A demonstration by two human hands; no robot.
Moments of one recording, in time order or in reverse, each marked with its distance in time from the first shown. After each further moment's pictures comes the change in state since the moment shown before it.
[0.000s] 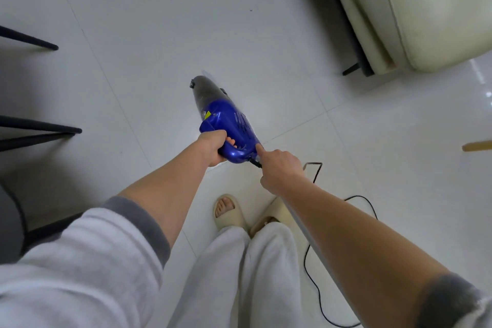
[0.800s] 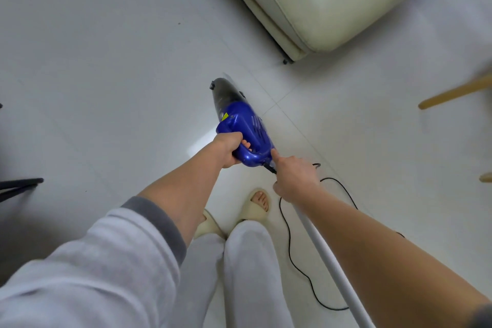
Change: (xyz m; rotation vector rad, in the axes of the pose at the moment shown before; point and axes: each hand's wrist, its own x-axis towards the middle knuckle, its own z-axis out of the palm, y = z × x) left_hand -0.027 -0.039 0.211 0.282 -0.081 0.011; right_hand -0.066 0.183 0.012 0.184 0.006 0.212
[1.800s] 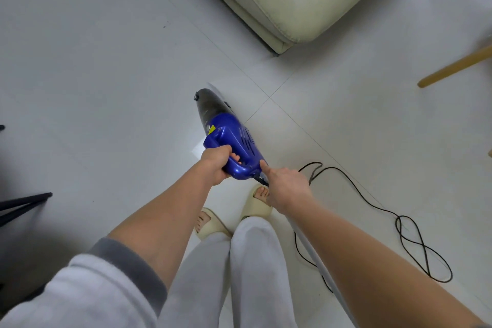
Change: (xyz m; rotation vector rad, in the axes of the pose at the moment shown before) left_hand -0.008 -0.026 0.007 0.043 0.072 0.017; right_hand -0.011 0.016 0.022 0.060 -0.077 0.007
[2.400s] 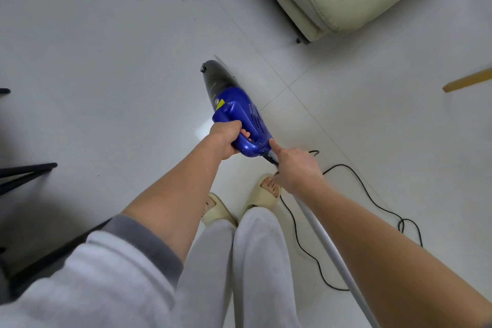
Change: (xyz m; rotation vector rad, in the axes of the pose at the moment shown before) left_hand 0.027 0.030 -0.025 -0.051 0.022 0.015; right_hand 0.035 -0.029 -0.014 0.026 0.000 -0.019
